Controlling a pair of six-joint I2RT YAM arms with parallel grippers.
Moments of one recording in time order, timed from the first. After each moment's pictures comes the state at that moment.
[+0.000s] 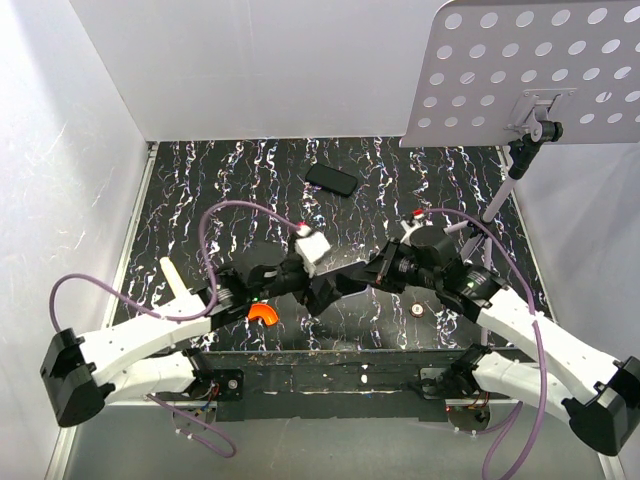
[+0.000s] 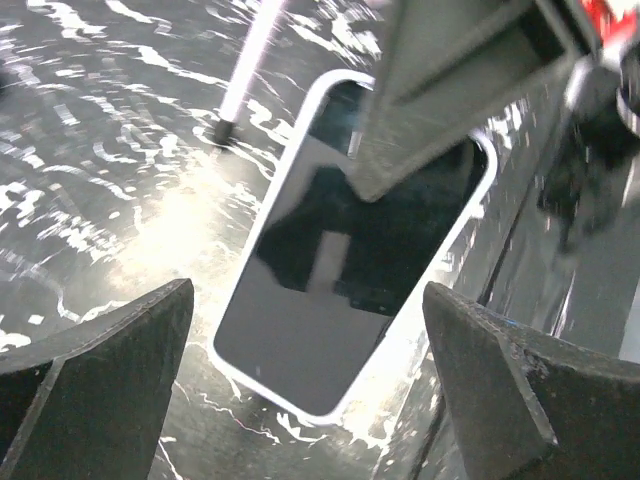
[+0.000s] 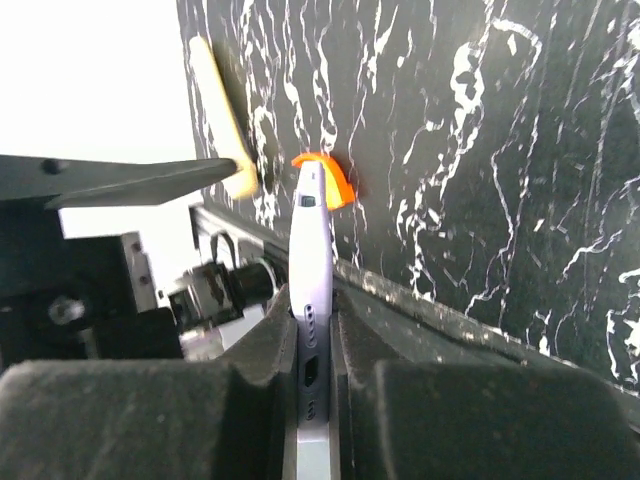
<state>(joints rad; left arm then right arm) -0.96 1.06 0.75 -0.08 0.20 0.07 0.76 0.93 0.77 -0.43 -0.24 1.09</state>
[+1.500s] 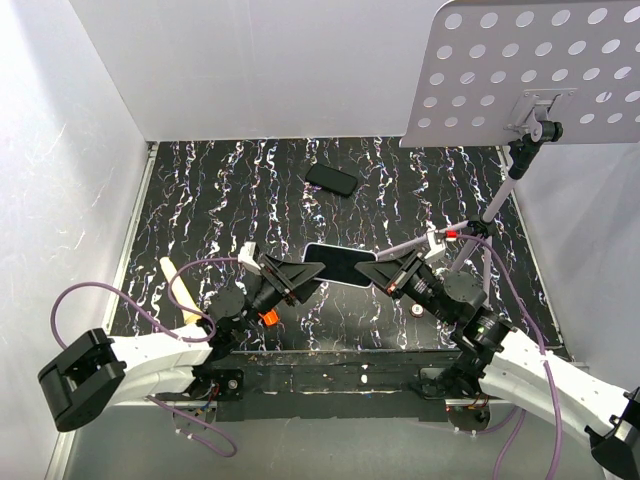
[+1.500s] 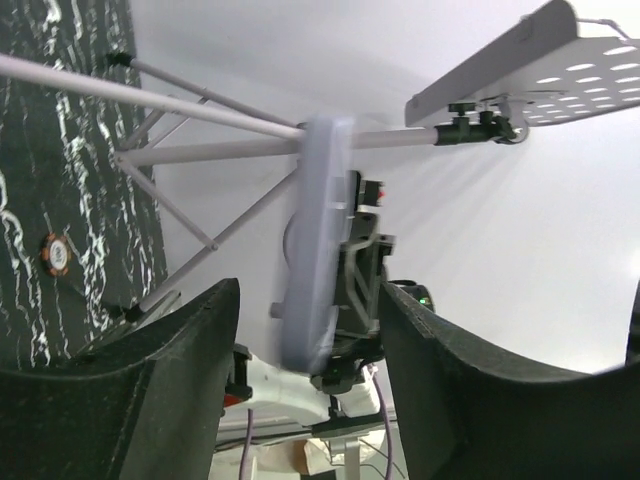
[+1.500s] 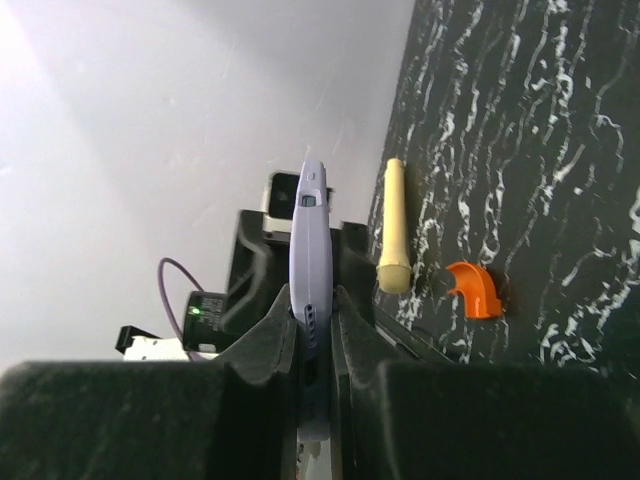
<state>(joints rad) -0.94 0.99 0.17 0.96 -0.10 -1.56 0.86 0.59 0.37 0.23 0.02 1.28</state>
